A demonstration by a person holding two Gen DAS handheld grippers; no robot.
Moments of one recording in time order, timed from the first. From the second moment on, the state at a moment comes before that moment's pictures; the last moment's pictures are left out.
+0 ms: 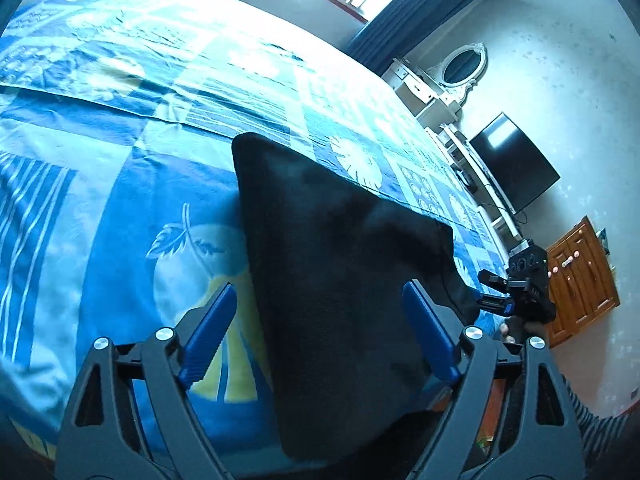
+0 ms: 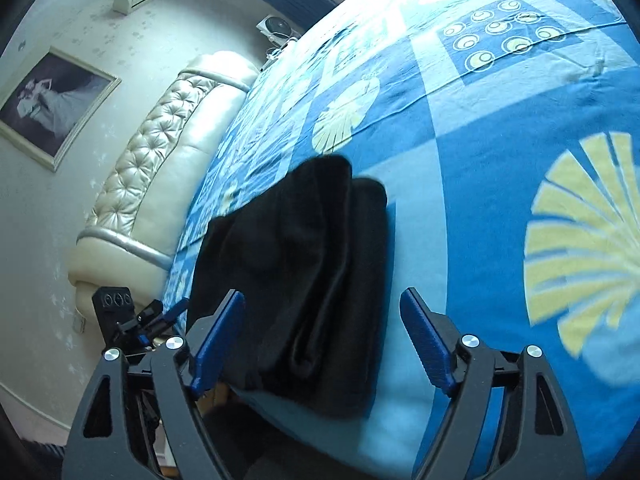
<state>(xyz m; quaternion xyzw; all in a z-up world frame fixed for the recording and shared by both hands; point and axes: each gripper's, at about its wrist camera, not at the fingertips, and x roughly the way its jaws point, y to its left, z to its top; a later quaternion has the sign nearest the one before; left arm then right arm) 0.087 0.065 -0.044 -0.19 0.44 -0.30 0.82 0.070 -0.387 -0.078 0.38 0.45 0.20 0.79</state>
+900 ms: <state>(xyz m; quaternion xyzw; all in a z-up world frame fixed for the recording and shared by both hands) 0.173 0.007 -0.062 -0.07 0.47 -0.26 0.84 0.149 -0.363 -0.088 0.37 0.44 0.23 0.78</state>
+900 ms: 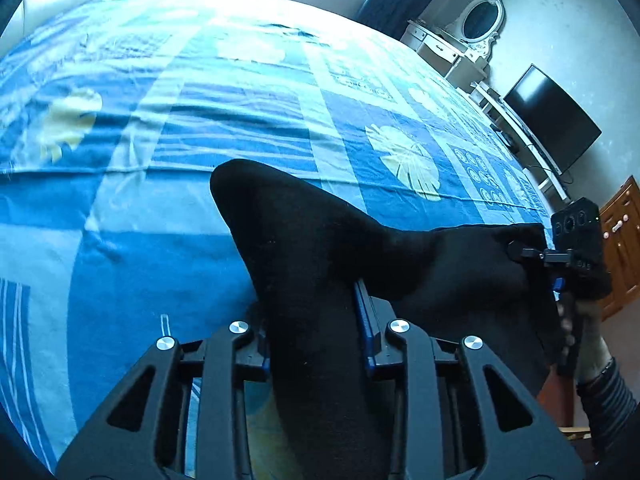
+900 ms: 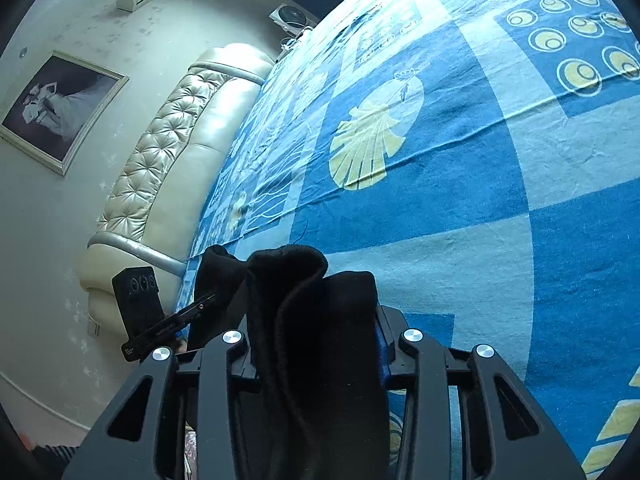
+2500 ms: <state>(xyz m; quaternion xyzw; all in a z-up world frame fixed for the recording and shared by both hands) 0.293 0.000 -0.078 0.00 0.45 -0.20 0.87 0.243 -0.374 -0.128 0.45 0.39 0.20 0.78</state>
